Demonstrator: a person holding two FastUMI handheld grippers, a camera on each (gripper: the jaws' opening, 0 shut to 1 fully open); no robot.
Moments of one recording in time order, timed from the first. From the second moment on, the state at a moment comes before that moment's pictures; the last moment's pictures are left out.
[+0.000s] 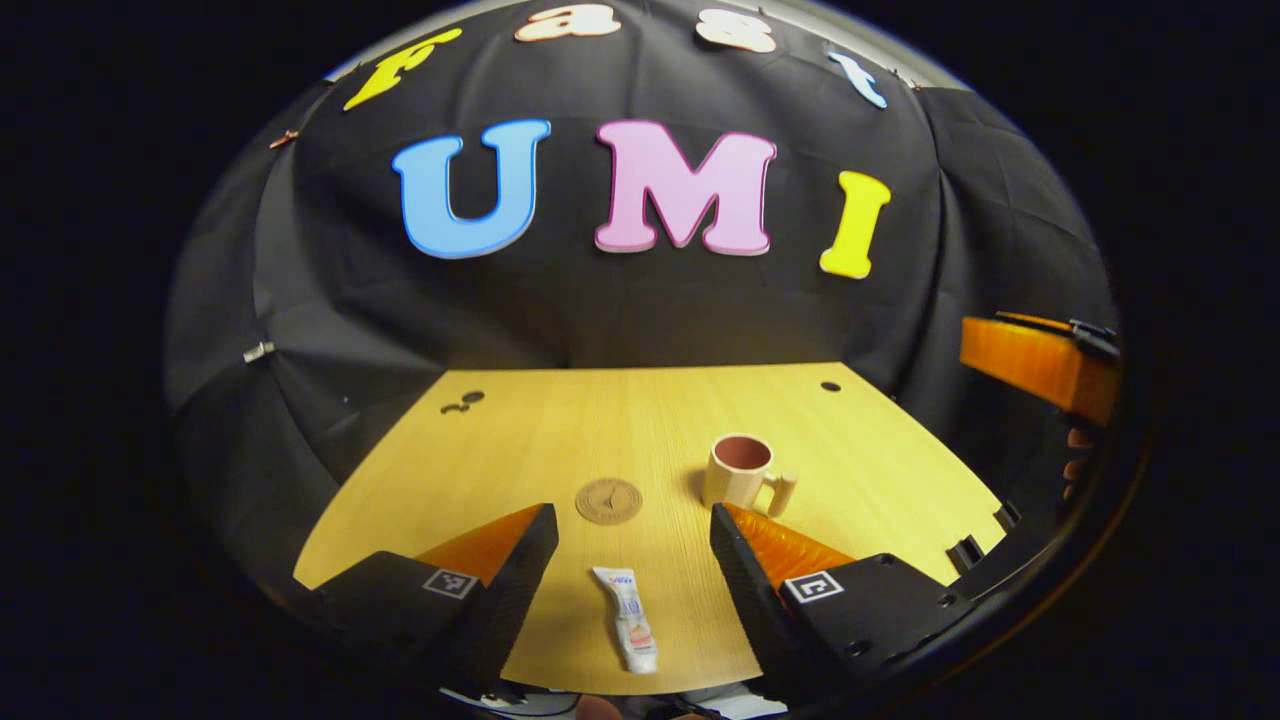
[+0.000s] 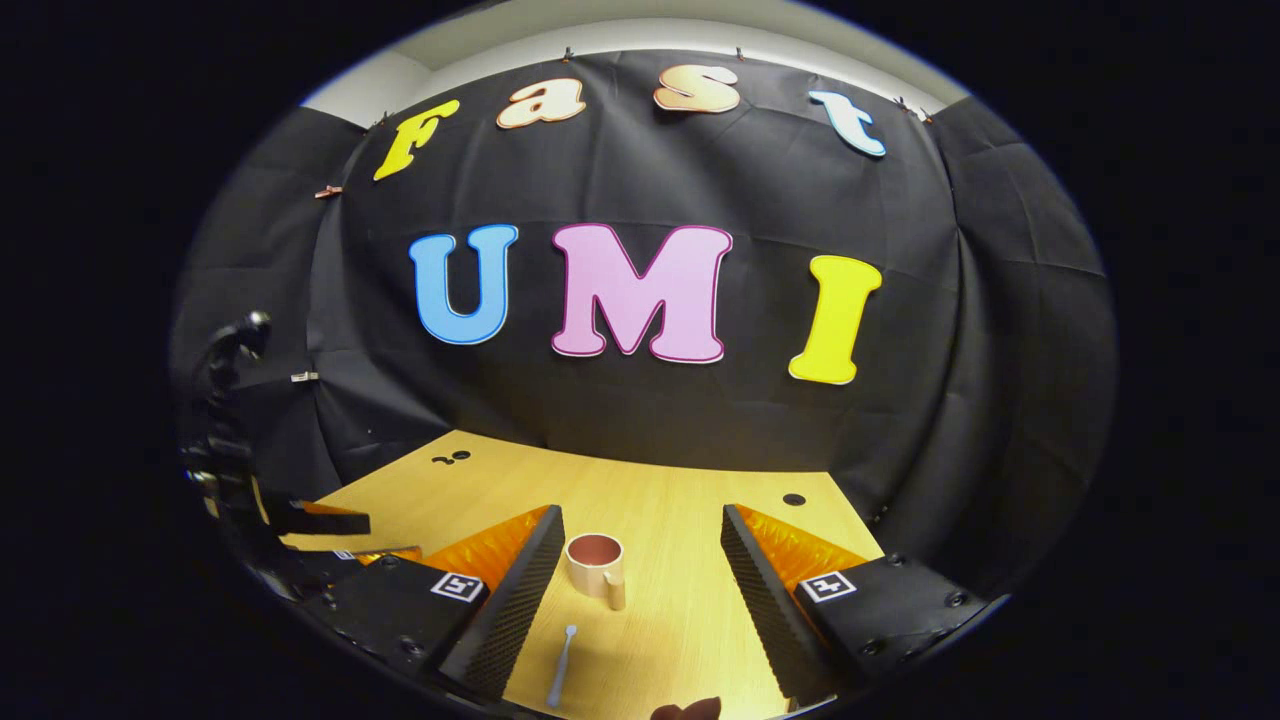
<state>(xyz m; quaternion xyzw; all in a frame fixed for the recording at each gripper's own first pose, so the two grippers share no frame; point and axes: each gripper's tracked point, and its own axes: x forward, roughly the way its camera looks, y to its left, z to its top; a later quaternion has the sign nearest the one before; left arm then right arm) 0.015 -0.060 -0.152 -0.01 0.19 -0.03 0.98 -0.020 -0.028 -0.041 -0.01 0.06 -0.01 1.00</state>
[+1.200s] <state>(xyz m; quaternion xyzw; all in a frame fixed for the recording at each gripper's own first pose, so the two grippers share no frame) 0.052 -0.050 -0.350 -0.03 0.43 0.03 0.90 -0.038 -0.091 -0.062 -0.02 0.11 -0.06 0.99</state>
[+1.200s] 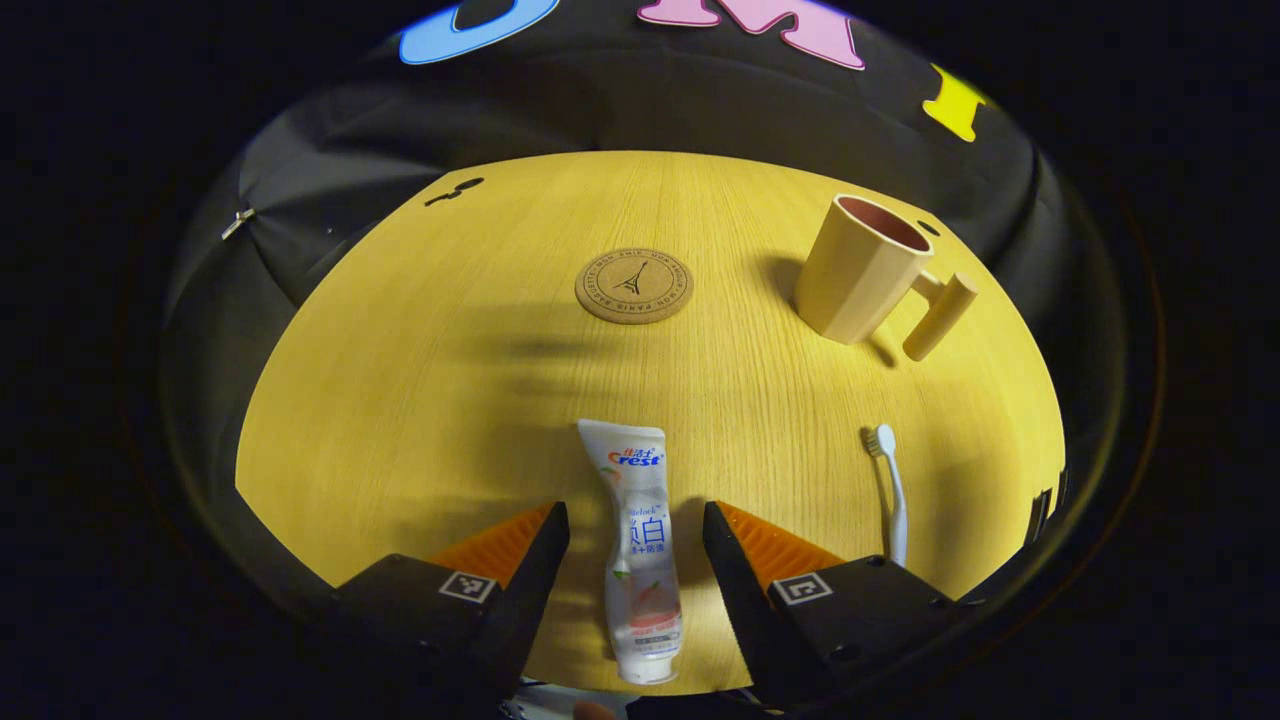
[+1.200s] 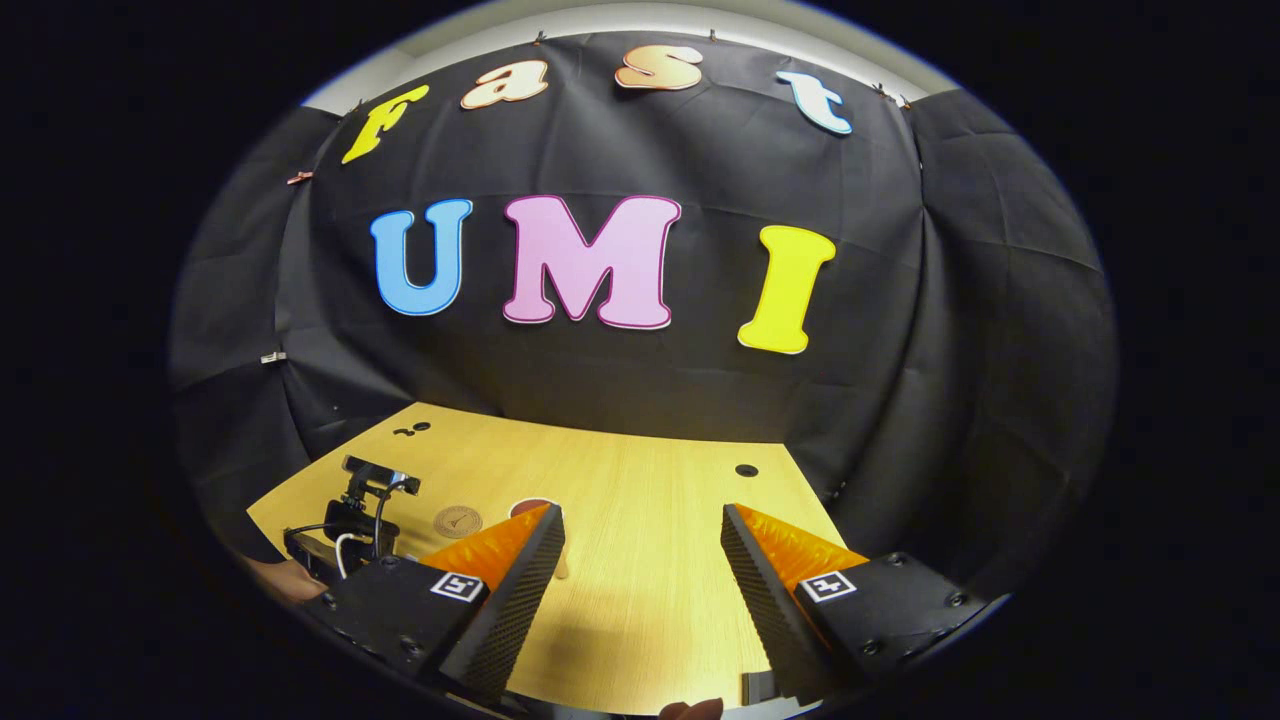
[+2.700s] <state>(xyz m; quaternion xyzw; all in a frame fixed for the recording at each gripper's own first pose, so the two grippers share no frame) 0.050 -0.038 -0.321 -0.02 0.42 -0.06 0.91 -0.031 -0.042 -0.149 0.03 0.23 -0.05 0.97</state>
